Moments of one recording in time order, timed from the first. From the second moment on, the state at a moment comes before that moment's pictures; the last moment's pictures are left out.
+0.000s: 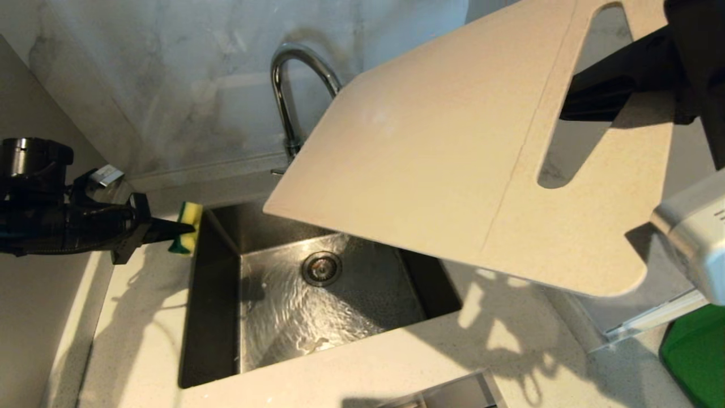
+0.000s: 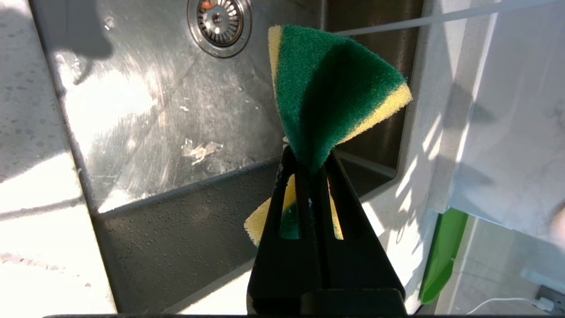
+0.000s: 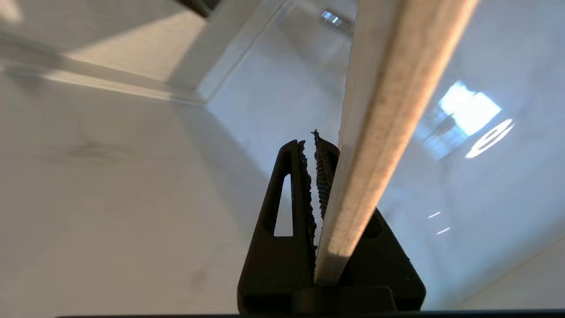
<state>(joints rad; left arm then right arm) 0.05 1.71 -1.17 0.04 -0.61 -0.54 0.77 1.34 -1.80 0.76 -0.30 -2.21</state>
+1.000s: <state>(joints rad) 0.05 1.73 -1.16 0.04 -0.61 -0.54 0.77 1.22 -1.48 0.56 -0.54 -1.73</state>
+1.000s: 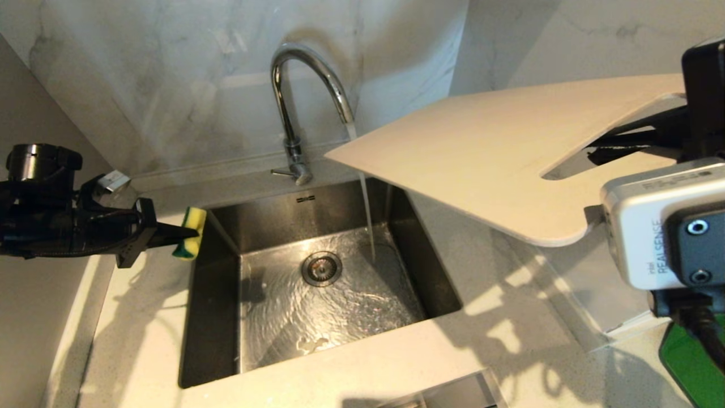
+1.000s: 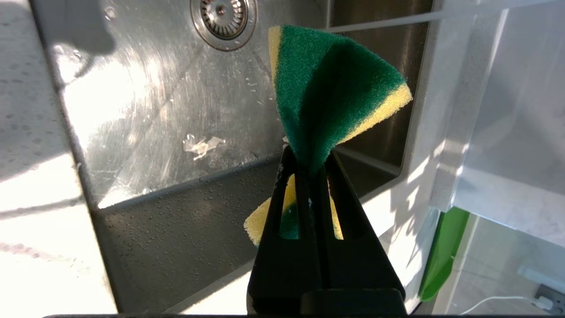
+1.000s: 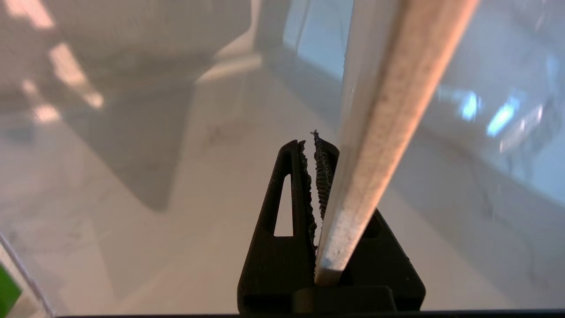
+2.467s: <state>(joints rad) 0.04 1.79 -1.17 0.03 -0.61 -0.54 0.78 1.10 -1.06 0.47 -0.67 -1.39</state>
